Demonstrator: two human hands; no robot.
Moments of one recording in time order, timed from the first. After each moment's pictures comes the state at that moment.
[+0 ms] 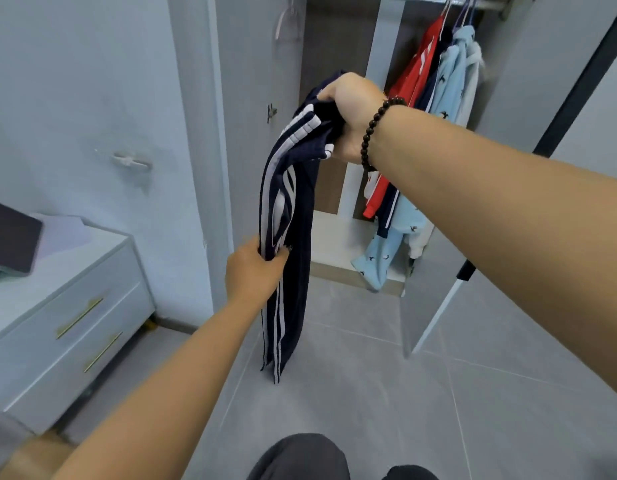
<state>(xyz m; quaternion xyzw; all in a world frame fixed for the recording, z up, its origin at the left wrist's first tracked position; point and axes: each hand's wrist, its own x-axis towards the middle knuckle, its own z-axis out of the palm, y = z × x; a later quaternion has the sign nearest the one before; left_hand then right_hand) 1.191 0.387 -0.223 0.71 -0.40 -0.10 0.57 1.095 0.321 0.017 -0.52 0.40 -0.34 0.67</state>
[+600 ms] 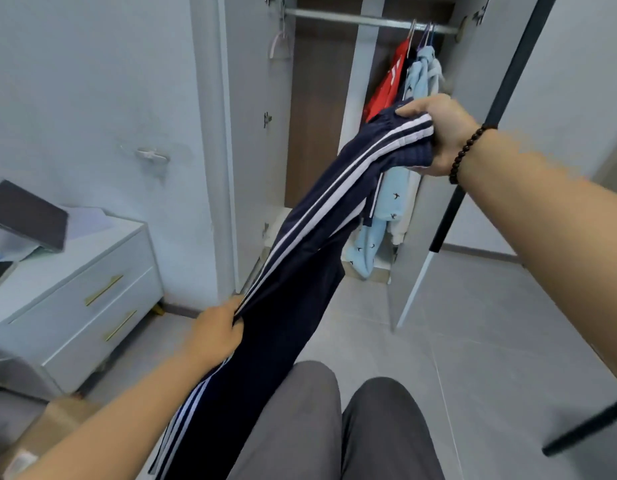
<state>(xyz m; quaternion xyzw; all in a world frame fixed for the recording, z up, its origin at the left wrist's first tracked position) 1.173 0.589 -0.294 0.75 -0.59 -0.09 0.29 0.934 0.414 0.003 -0.59 0.33 -0.35 0.65</state>
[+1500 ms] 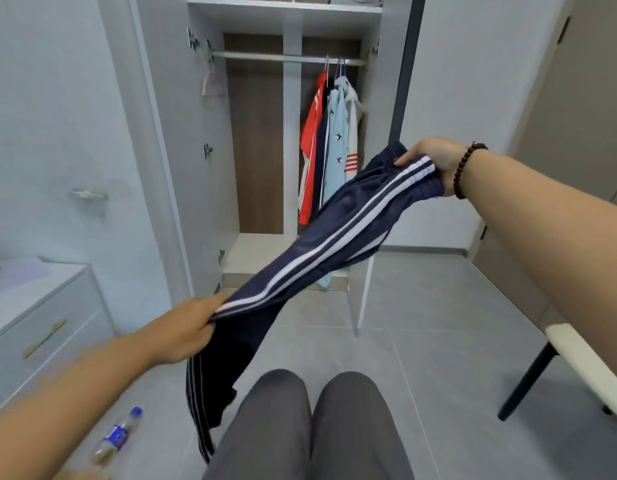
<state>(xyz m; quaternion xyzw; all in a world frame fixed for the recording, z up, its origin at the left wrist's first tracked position) 1.120 0.604 -0.208 0.62 -0.75 -0.15 0.18 0.772 0.435 0.003 -0.59 0.56 -0.33 0.48</state>
